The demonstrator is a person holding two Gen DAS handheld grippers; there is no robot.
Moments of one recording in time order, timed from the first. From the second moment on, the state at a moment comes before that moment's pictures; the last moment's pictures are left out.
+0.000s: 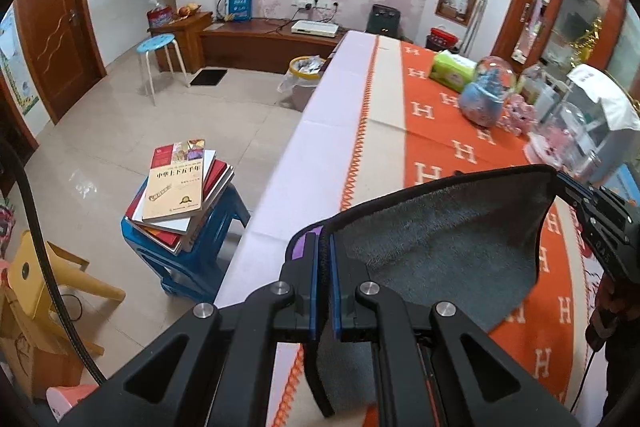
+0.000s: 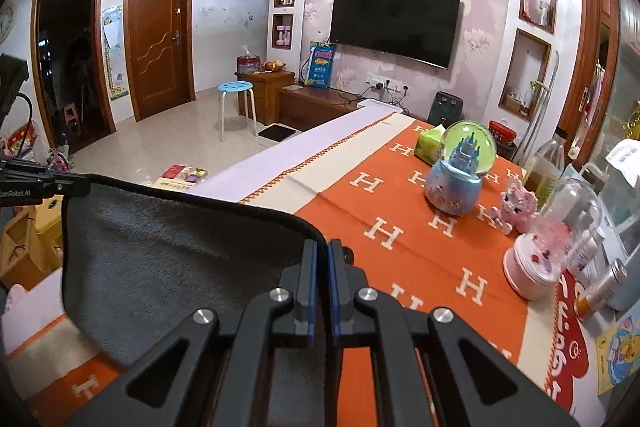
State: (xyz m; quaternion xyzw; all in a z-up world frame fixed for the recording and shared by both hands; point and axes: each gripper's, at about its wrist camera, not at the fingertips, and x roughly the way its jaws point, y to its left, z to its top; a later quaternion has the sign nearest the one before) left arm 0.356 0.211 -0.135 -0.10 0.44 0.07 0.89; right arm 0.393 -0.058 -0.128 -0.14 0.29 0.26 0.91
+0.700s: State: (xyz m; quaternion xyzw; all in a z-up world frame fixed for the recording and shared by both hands) left arm 0.383 0.232 -0.184 -0.11 0.45 0.12 0.88; right arm 0.415 -0.037 -0.183 -0.15 0.32 0.24 0.90
